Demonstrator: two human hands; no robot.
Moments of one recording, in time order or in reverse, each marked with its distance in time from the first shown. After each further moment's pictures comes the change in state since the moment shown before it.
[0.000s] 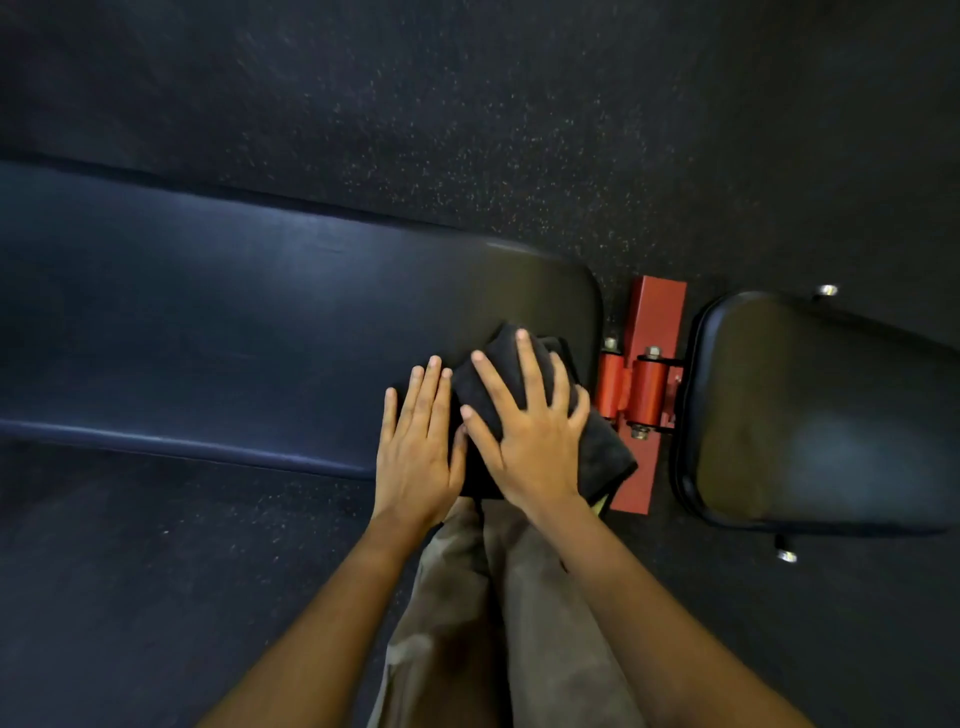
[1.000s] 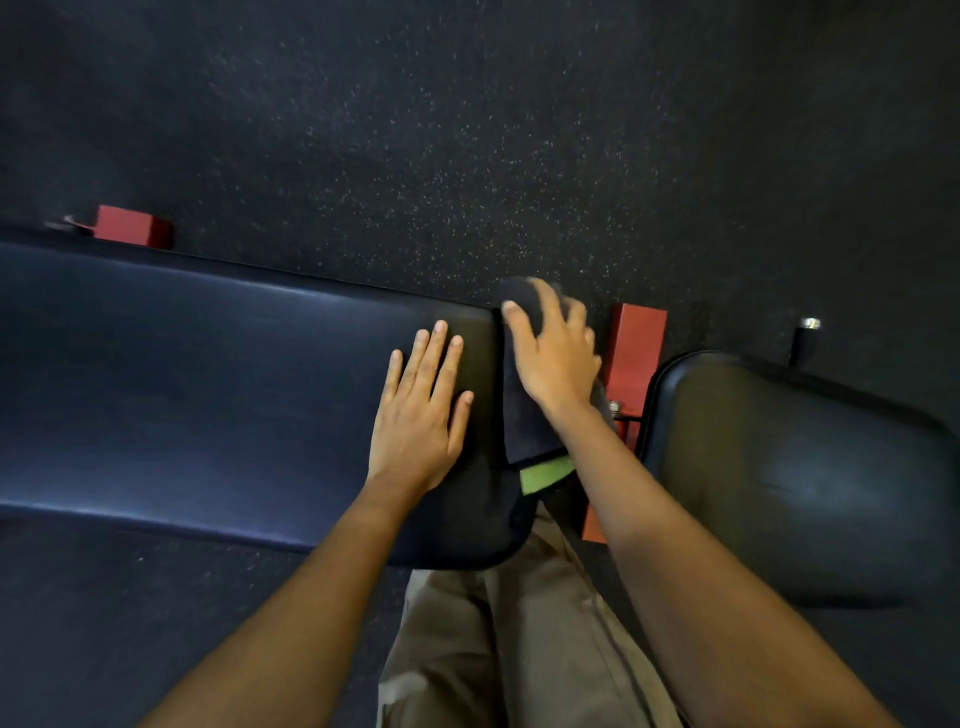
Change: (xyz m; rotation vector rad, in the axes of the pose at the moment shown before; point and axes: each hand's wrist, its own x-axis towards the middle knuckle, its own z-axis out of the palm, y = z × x) left_hand 0.107 0.041 0.010 0.129 -0.019 0.106; right_hand 0.150 0.076 -0.037 0.374 -0.202 0.476
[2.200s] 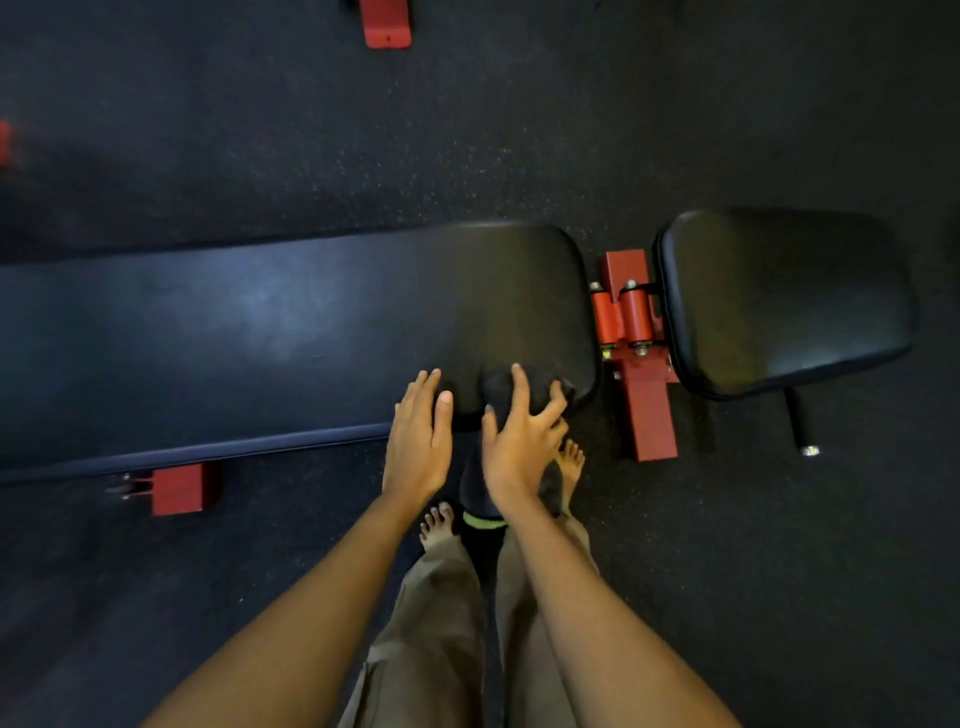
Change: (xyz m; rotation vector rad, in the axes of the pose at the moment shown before) left_hand -0.168 -0.078 -0.065 -0.608 -0.182 -0.224; right_hand -0.256 -0.037 0.146 0.118 0.328 0.274
